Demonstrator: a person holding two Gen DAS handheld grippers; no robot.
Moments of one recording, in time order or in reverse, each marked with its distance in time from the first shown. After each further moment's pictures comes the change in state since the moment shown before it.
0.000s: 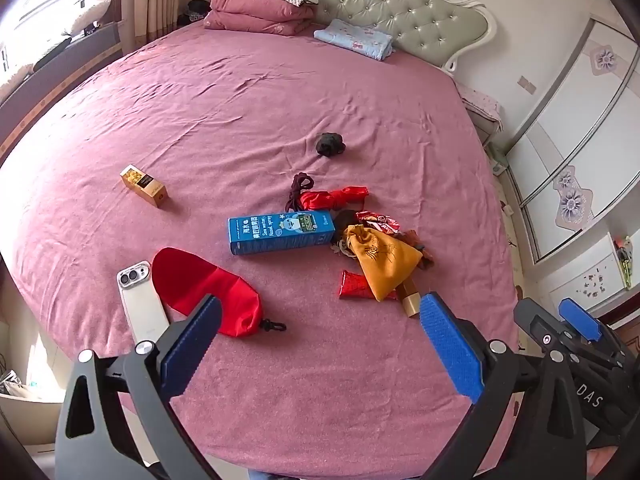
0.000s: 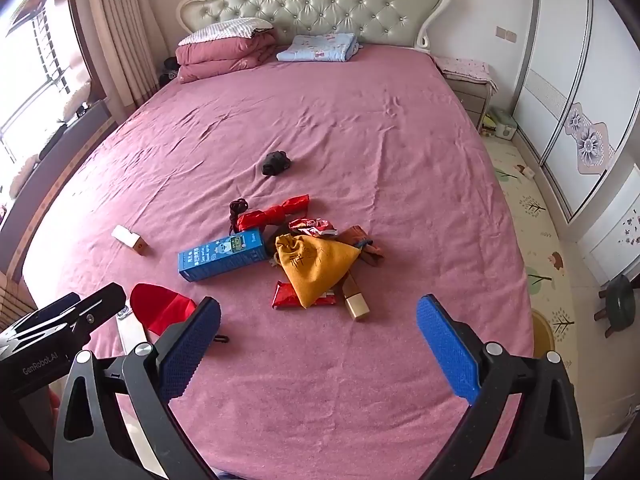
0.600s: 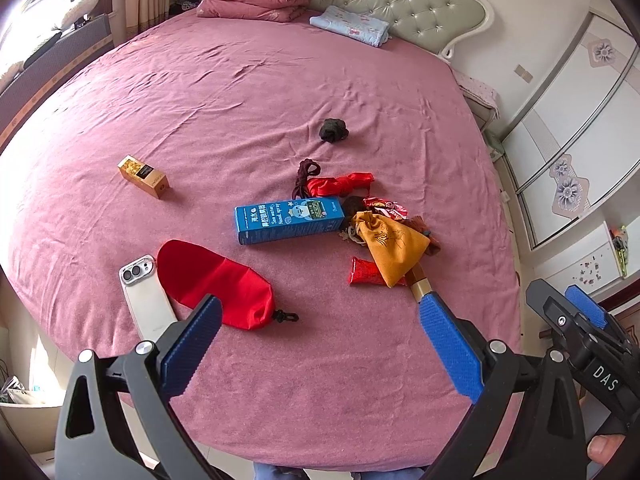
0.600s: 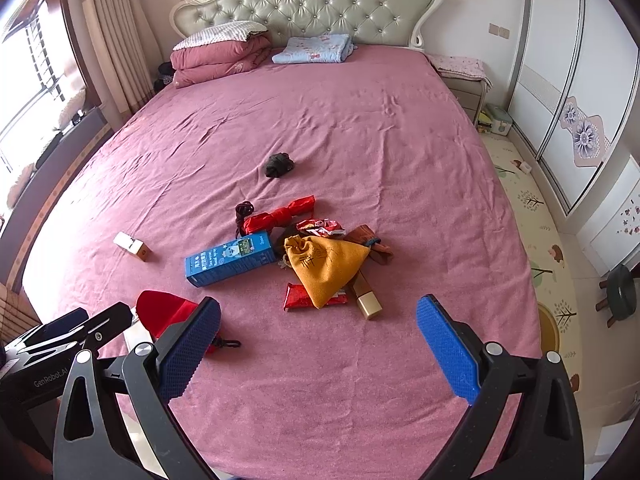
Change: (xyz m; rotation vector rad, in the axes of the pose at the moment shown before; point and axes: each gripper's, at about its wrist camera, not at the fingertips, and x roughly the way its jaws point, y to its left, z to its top) left arm 0.006 0.025 0.004 0.018 0.058 -0.029; right arm 0.002 0.023 -0.002 0.020 -0.019 -0.014
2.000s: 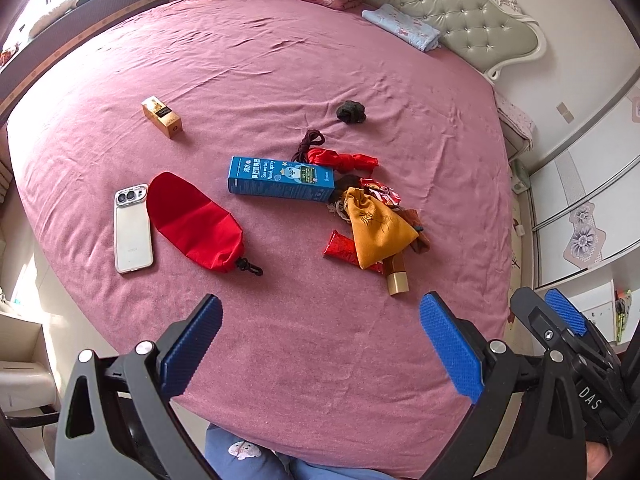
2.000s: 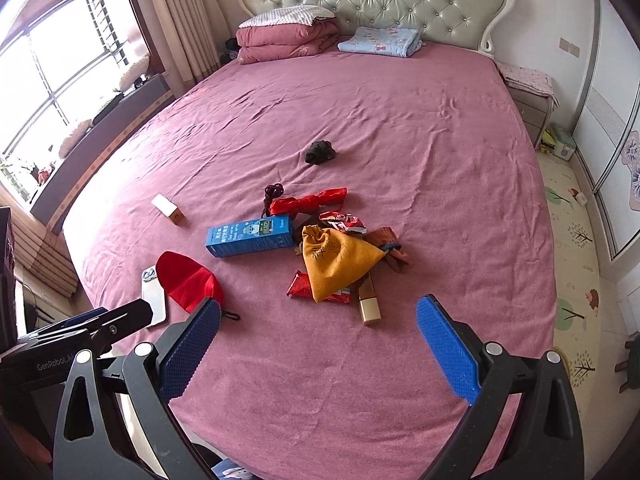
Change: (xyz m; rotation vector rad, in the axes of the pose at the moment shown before) left arm 0.001 -0.056 -0.038 -0.245 0.024 0.066; right arm 0.016 -0.064 0.008 -0.179 0.052 0.232
